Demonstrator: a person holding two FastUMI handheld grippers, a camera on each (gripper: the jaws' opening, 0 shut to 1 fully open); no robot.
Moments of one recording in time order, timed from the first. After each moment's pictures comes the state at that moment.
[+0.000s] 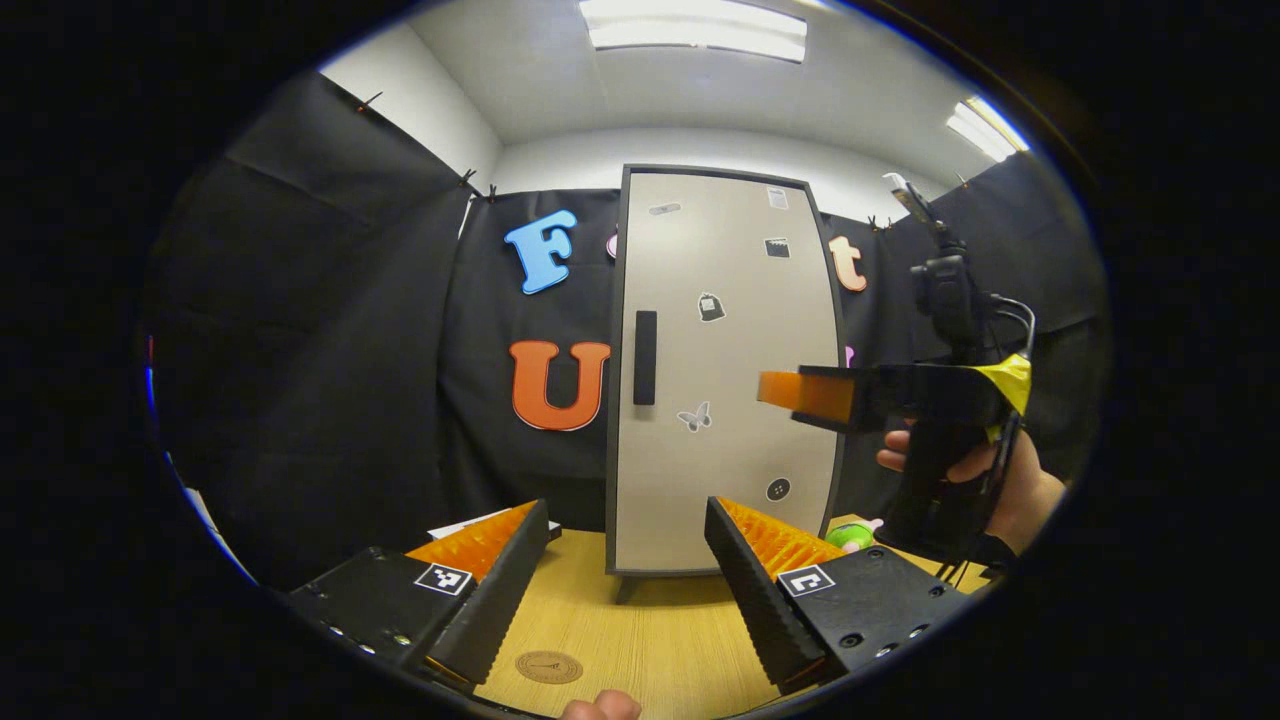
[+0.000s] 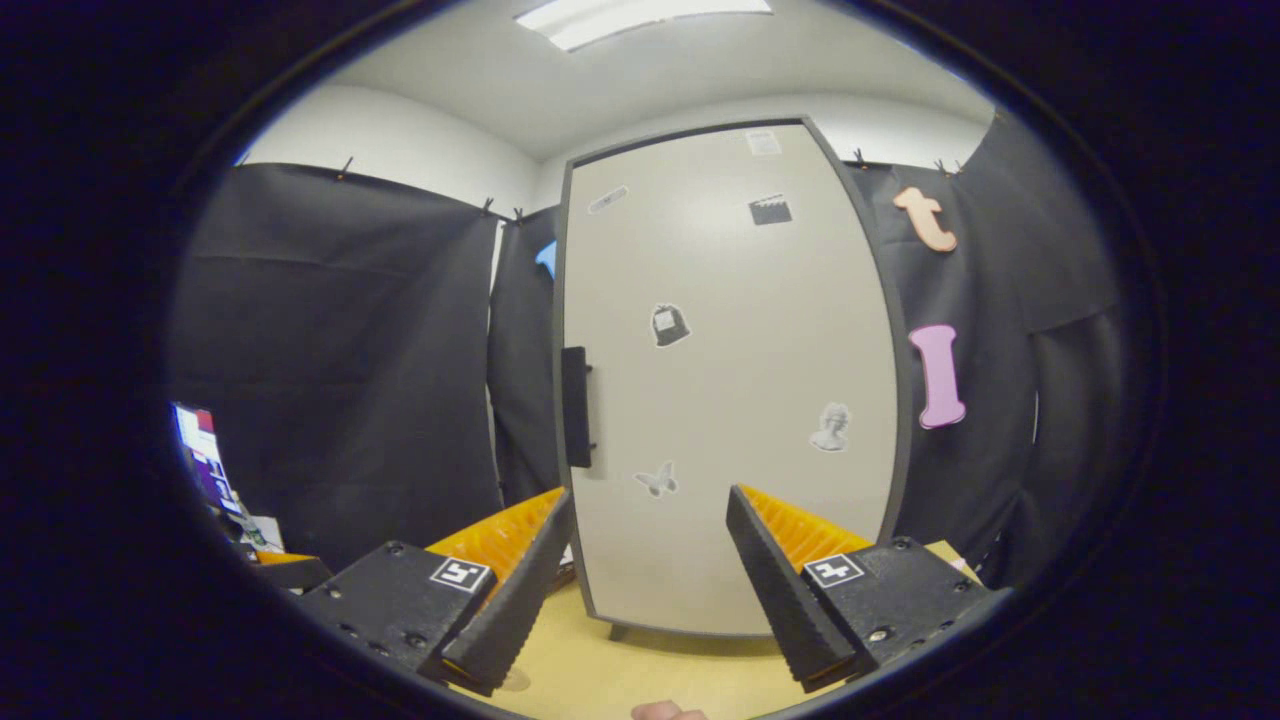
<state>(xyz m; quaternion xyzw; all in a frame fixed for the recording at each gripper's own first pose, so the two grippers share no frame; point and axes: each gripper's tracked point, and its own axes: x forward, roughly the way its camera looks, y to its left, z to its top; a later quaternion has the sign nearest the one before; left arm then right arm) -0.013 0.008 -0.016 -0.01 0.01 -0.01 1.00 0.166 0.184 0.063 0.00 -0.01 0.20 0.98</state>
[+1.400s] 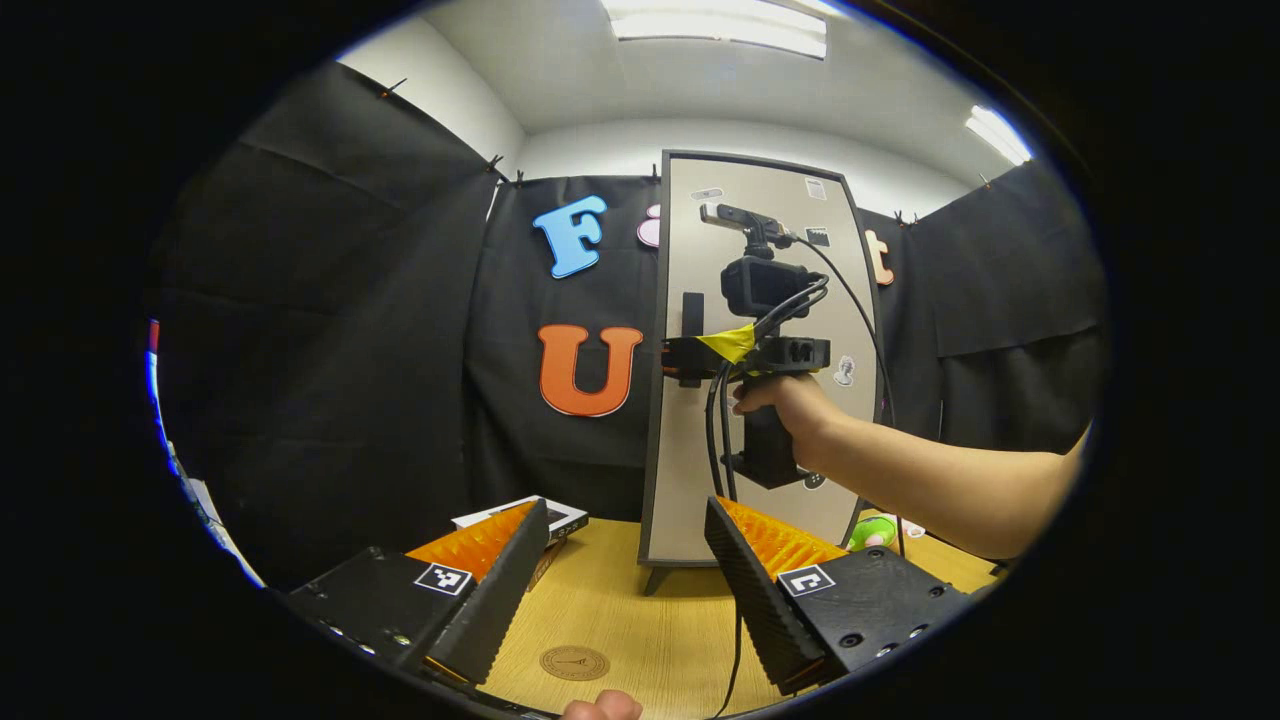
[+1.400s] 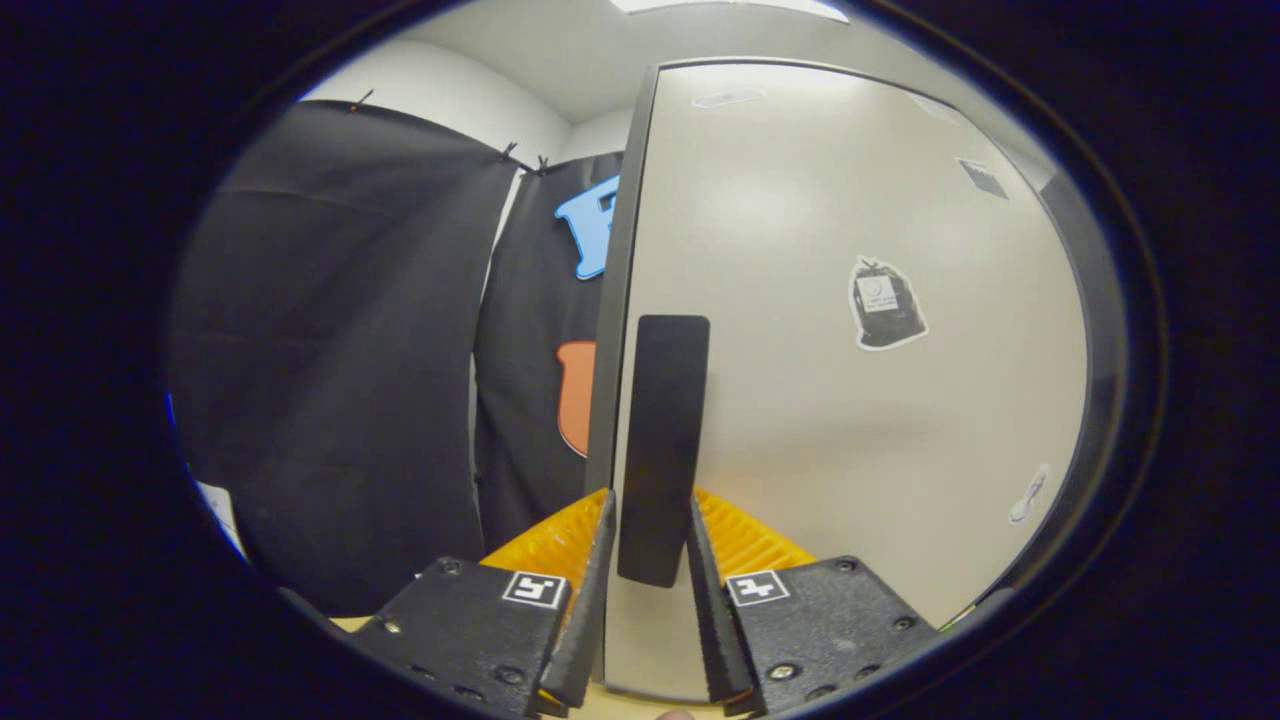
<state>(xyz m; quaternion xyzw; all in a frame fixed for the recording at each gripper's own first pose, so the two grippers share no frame) -0.013 0.049 -0.032 -0.02 0.03 0.02 1.00 0.310 0.309 0.070 -0.06 0.00 0.17 0.98</state>
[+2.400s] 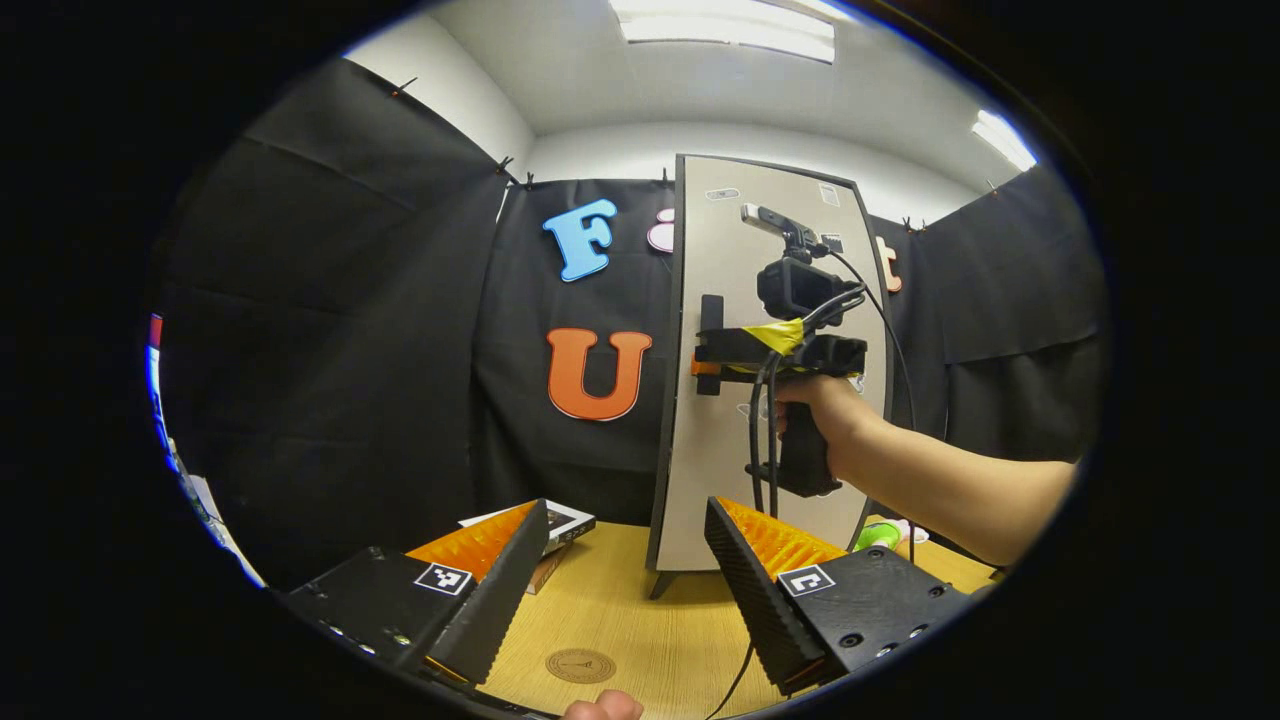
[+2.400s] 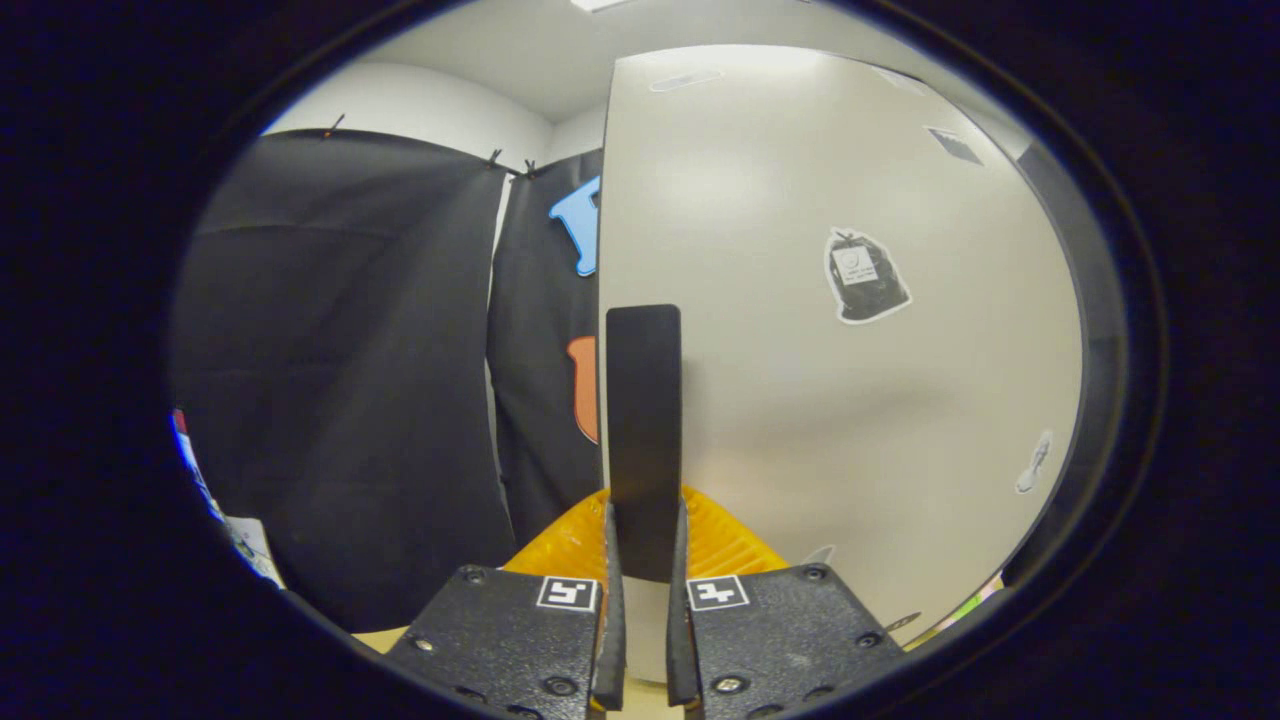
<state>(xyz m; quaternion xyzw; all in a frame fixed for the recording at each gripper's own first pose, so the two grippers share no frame) -0.007 0.065 -0.031 -0.03 0.02 0.03 1.00 0.290 0.305 0.068 -0.02 0.03 0.20 0.98</state>
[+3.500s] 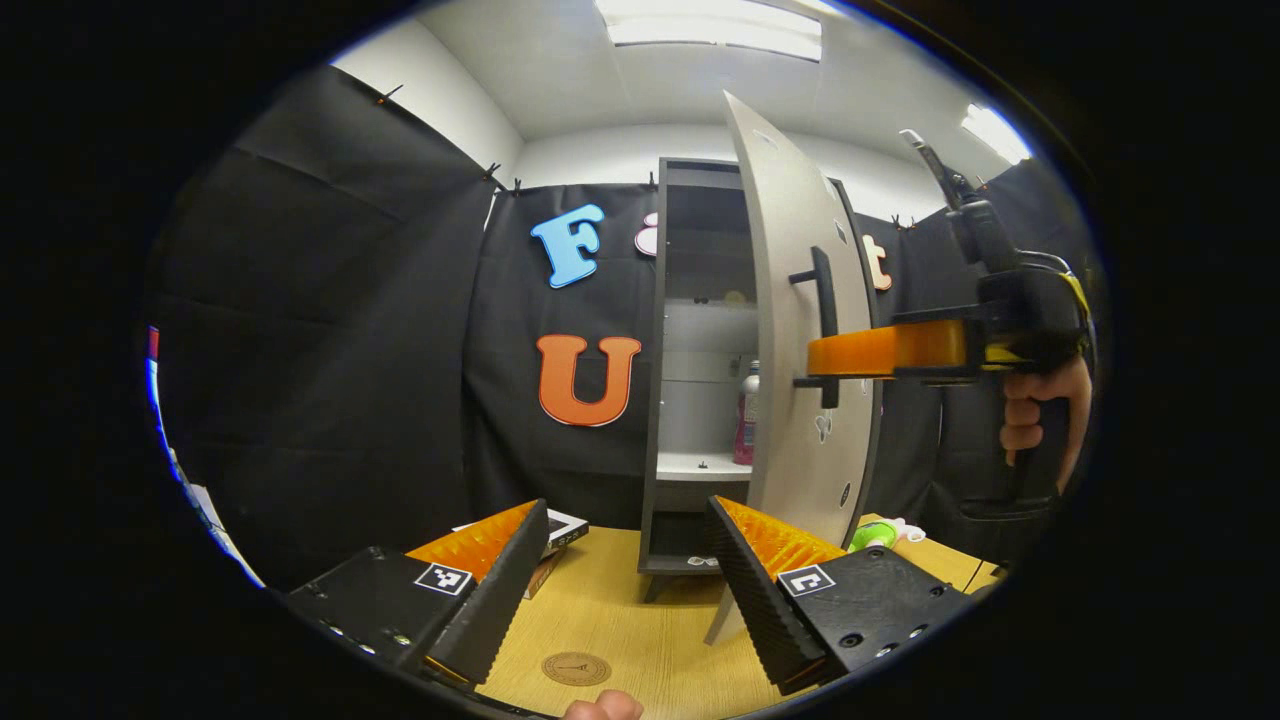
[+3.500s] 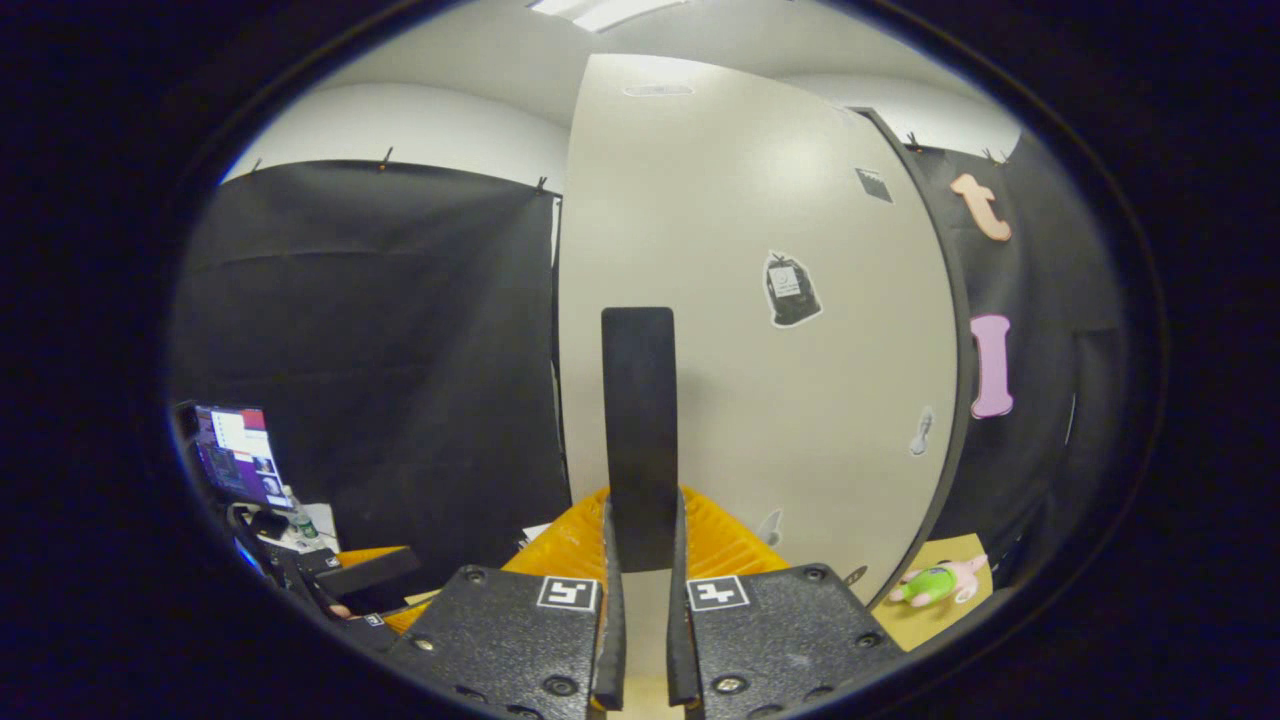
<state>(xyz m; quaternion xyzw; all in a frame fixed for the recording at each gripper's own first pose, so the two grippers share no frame) -0.008 0.044 -0.022 -0.02 0.02 0.02 1.00 0.132 0.212 0.082 -0.02 0.04 0.27 0.96</state>
